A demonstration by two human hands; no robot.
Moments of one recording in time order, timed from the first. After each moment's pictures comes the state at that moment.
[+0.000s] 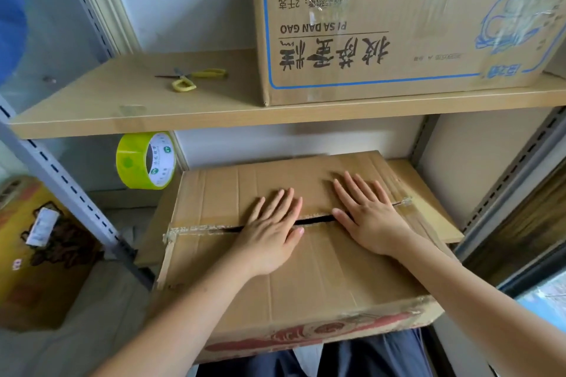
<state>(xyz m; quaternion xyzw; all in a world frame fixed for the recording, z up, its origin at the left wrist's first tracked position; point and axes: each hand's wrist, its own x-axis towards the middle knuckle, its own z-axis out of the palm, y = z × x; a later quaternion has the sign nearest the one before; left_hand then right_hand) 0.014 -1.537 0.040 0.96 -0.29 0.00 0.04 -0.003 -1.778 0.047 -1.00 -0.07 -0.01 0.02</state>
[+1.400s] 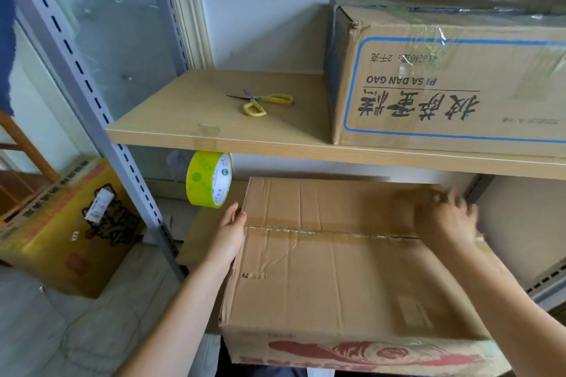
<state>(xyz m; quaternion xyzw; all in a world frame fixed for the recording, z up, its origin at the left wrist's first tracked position) 0.040 -1.436 0.069 0.73 0.23 0.02 0.65 0.064 -1.795 0.094 -0.98 0.21 -0.04 0.02</state>
